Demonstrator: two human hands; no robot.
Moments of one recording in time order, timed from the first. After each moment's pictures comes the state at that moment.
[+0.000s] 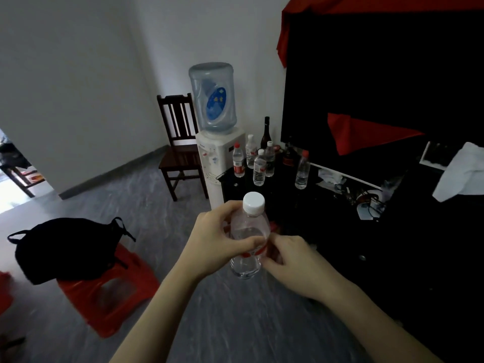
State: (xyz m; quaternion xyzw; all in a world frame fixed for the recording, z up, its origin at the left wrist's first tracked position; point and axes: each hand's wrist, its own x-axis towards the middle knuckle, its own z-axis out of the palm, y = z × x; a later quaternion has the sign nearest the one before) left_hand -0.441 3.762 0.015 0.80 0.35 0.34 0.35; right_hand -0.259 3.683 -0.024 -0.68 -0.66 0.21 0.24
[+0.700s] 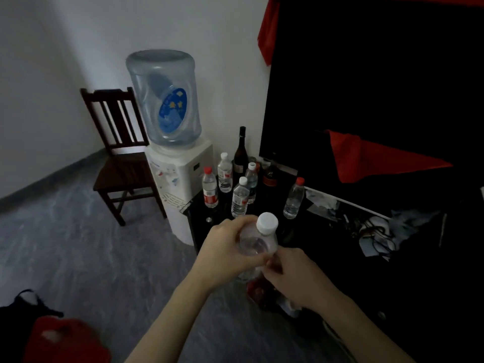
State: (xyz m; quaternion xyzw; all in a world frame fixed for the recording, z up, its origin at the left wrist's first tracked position) left_hand -0.328 4.082 -0.062 0.84 0.26 0.26 0.40; right_hand -0.179 3.962 -0.074 -0.78 -0.52 0.26 0.25
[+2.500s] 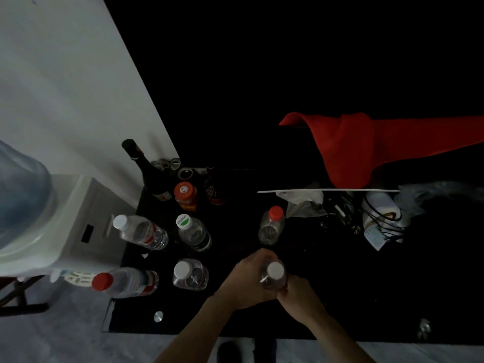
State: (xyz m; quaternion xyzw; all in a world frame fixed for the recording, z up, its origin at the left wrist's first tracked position) left_hand -0.023 4.311 -0.273 0.87 0.08 -0.10 0.48; right_hand 0.030 4.149 -0.302 -0.89 -0.11 0.39 0.22
